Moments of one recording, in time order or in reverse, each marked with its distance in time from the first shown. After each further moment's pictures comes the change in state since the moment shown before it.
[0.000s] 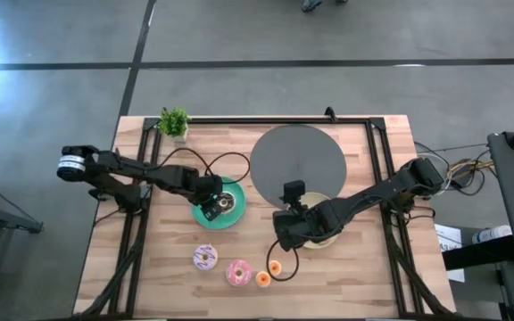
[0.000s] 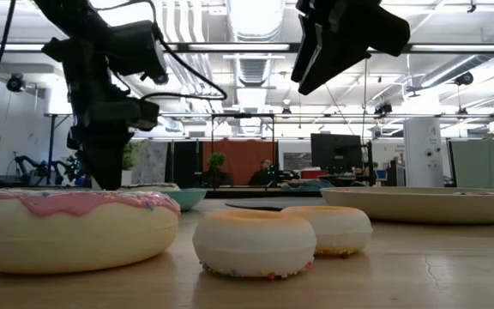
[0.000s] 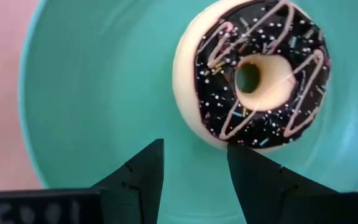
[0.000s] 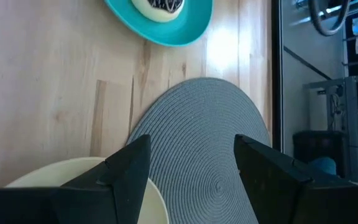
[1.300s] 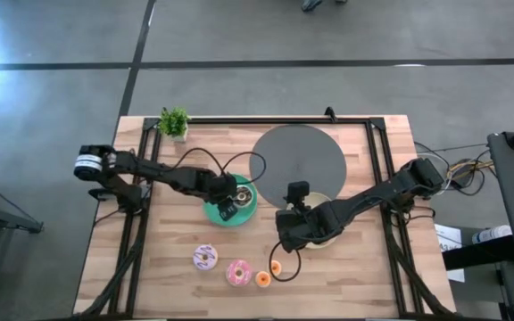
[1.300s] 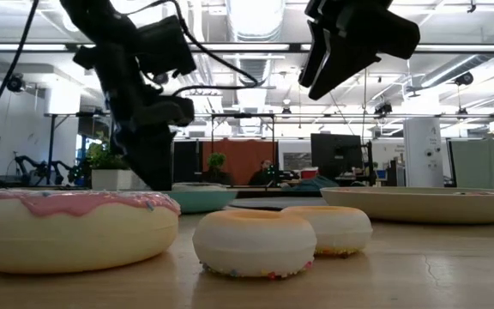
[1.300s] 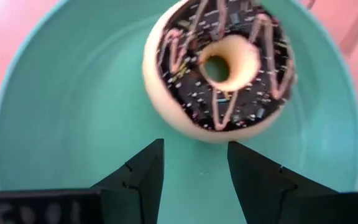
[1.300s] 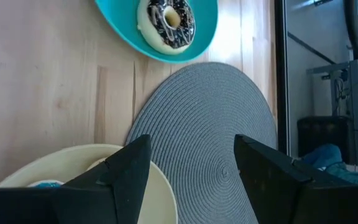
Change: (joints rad) left arm -0.010 0.155 0.112 0.168 -0.051 0.096; right arm 0.008 0.000 -0.010 -0.054 0.000 0.089
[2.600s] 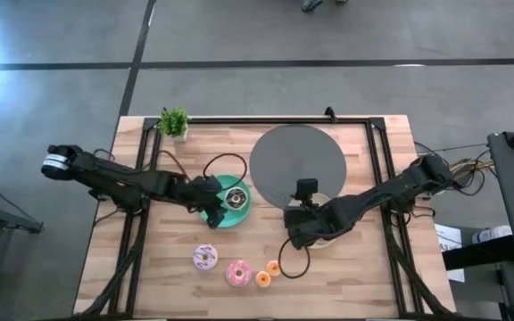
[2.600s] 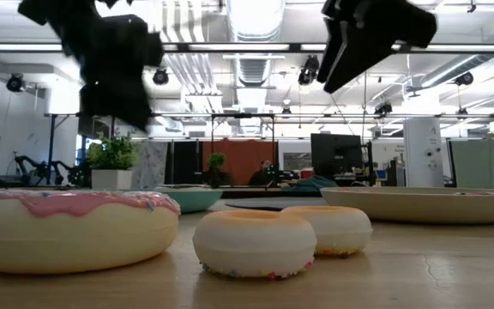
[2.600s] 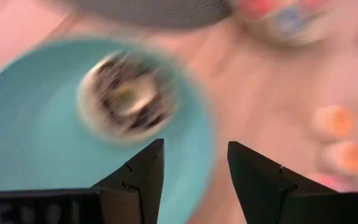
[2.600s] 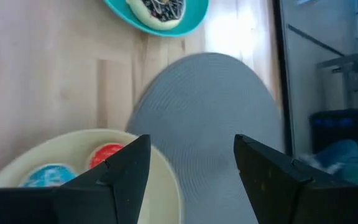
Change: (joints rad) left arm -0.176 -0.338 -0.065 0.003 -0.039 -0.180; right arm 0.011 -0.102 -0.083 0.004 -0.019 0.056
